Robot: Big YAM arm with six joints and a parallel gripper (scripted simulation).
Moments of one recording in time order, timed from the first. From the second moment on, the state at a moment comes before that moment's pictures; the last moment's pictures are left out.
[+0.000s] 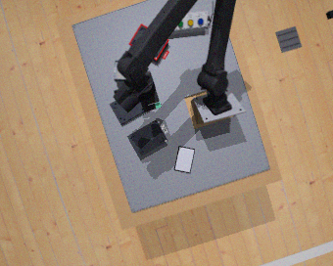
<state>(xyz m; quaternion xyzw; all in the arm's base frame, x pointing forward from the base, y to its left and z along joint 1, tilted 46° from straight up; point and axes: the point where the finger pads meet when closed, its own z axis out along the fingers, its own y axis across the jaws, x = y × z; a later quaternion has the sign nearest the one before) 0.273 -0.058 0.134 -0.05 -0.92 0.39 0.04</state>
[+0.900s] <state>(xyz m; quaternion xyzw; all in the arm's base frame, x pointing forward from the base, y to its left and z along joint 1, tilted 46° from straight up) 0.273 -0.058 0.134 0.01 -0.92 0.38 0.06</state>
